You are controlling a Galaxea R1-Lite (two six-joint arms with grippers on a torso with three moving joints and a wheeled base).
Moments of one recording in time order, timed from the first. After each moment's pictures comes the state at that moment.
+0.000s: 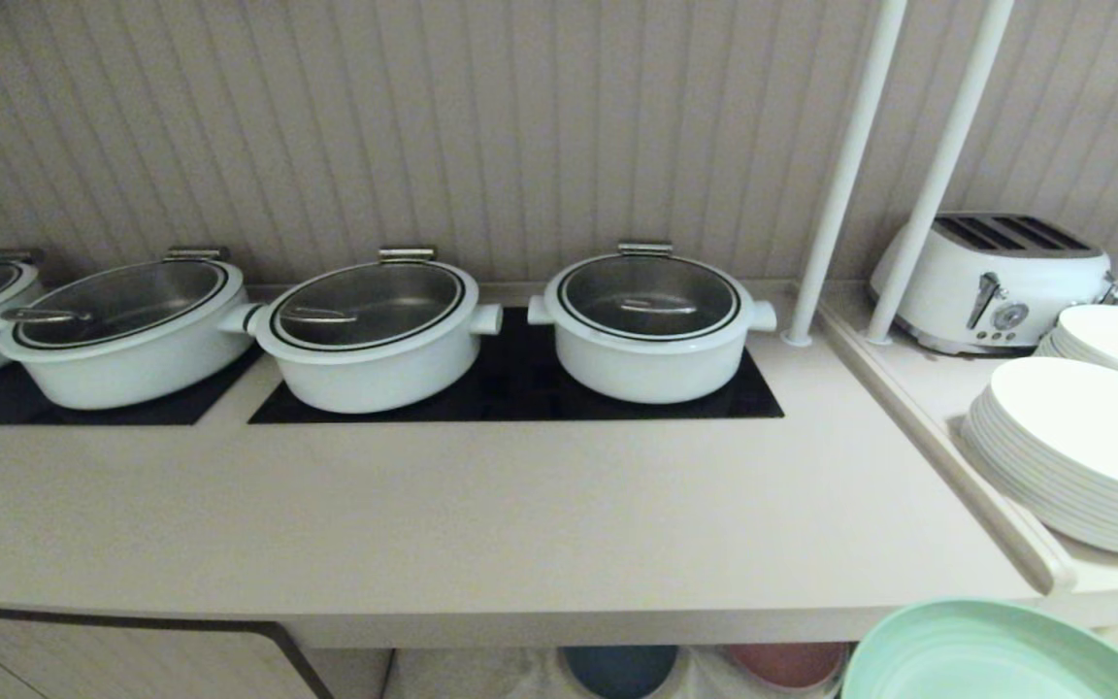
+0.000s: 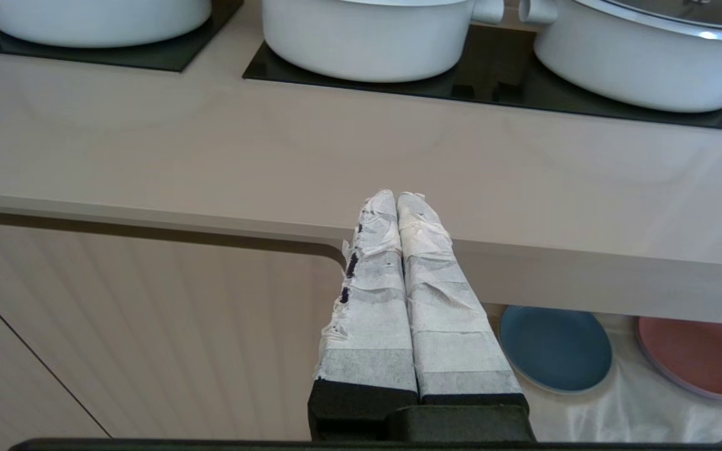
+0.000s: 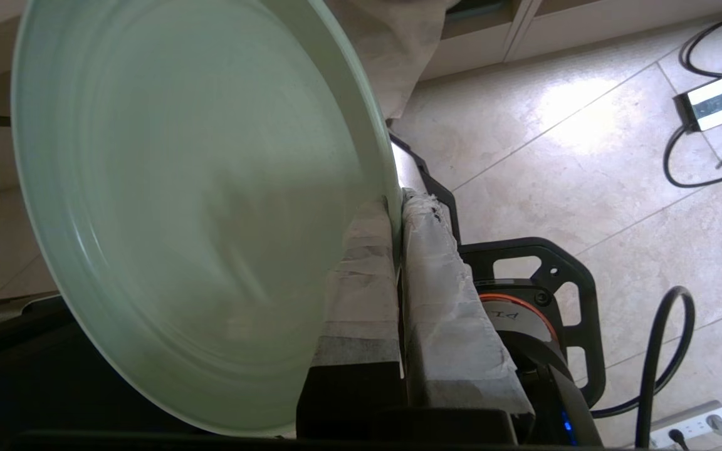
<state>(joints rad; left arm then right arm) 0.00 0.00 0.00 0.00 0.03 -0.11 0.18 0.86 -0.69 0.80 0.01 0.42</state>
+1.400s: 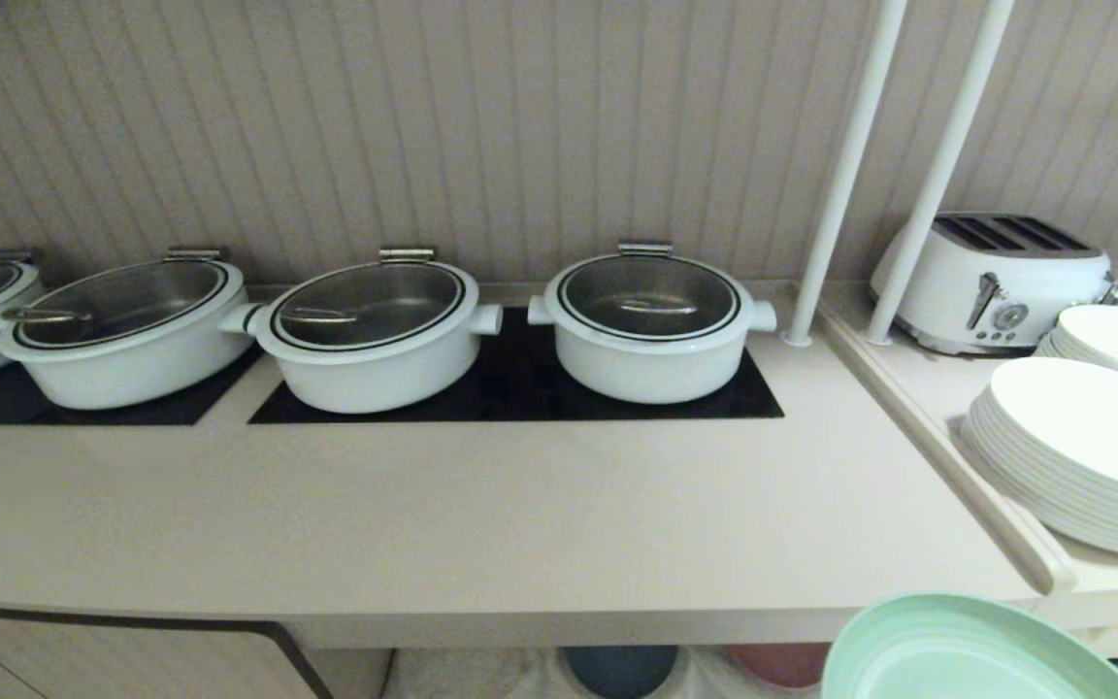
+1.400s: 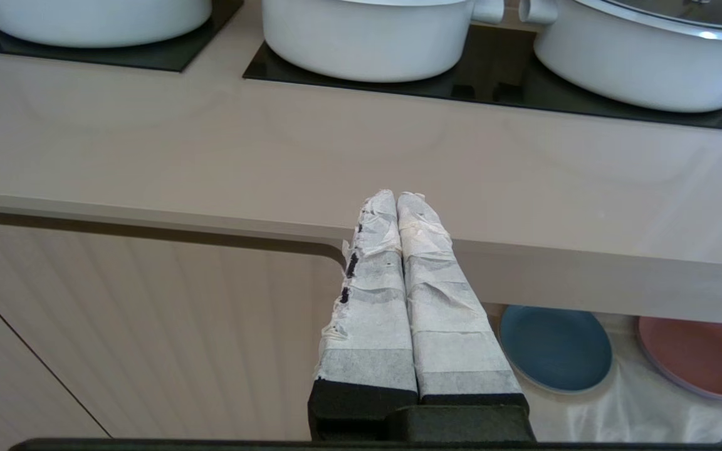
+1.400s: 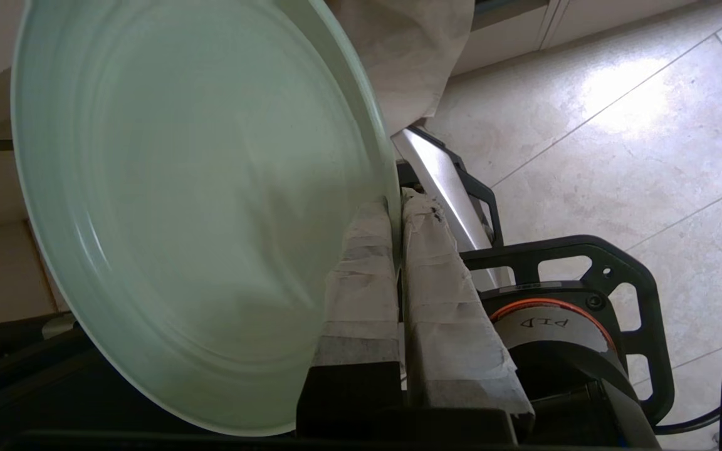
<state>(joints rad) 0.00 0.00 0.00 0.00 0.03 -0.11 0.22 0.84 -0.61 0.71 0.02 0.55</state>
